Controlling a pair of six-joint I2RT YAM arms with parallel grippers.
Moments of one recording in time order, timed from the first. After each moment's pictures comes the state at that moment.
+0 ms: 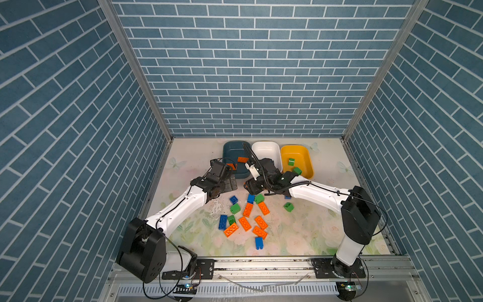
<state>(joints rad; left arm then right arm) -0.47 1.34 0.93 -0.56 -0.18 -0.63 0.89 1.79 1.34 -0.32 -0.04 0.22</state>
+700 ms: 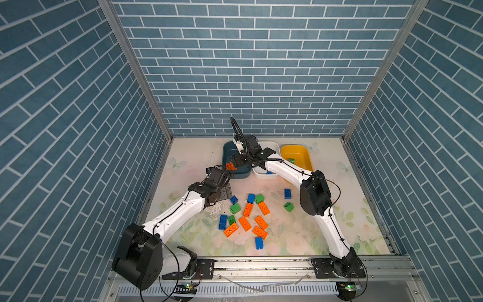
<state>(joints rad) -0.47 1.29 0.85 -0.64 -0.23 -0.64 0.81 2.35 2.13 -0.48 -0.01 0.15</state>
